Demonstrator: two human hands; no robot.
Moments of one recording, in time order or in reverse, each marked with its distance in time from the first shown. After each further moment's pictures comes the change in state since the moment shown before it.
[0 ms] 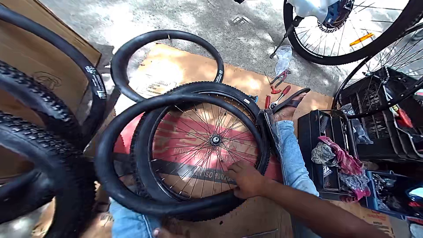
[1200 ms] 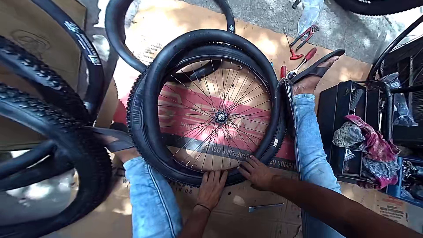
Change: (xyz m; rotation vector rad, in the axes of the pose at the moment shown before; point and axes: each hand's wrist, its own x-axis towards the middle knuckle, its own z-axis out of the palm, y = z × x) left_hand 0.064 -0.091 0.020 1.722 -0.812 1.455; right_hand -0.031 0.023 0.121 -0.061 -0.134 -0.103
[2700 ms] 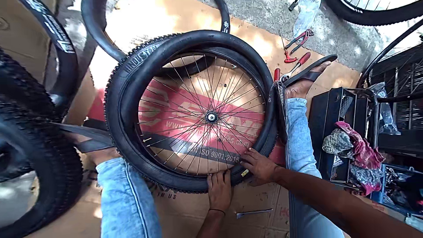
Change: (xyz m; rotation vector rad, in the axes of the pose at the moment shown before) left_hand 0.043 0.090 0.021 -0.191 0.205 -0.377; right_hand -0.021 0.072 -0.016 -0.134 0.099 -0.058
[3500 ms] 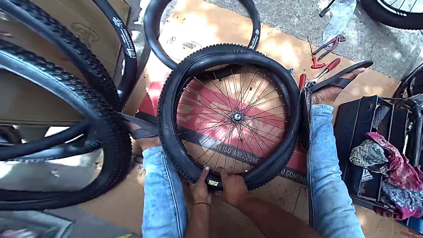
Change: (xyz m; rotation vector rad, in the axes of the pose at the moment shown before) left_hand 0.010 -0.110 -0.042 -1.666 0.390 -1.367; right_hand 0.123 -0.177 -0.028 0.638 -0.128 0.465
